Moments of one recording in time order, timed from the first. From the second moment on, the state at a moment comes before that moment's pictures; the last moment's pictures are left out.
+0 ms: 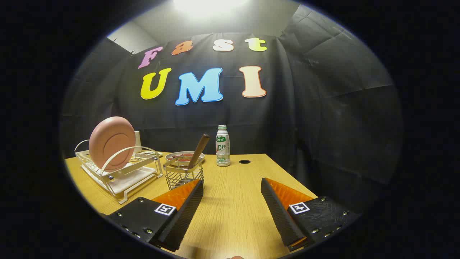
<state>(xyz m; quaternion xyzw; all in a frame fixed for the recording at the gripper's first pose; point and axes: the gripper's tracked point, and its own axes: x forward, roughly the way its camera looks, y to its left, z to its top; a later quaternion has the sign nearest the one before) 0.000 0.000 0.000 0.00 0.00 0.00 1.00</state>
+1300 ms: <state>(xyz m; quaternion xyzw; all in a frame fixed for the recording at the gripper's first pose) -0.047 -0.002 0.136 0.00 0.03 -0.06 1.00</state>
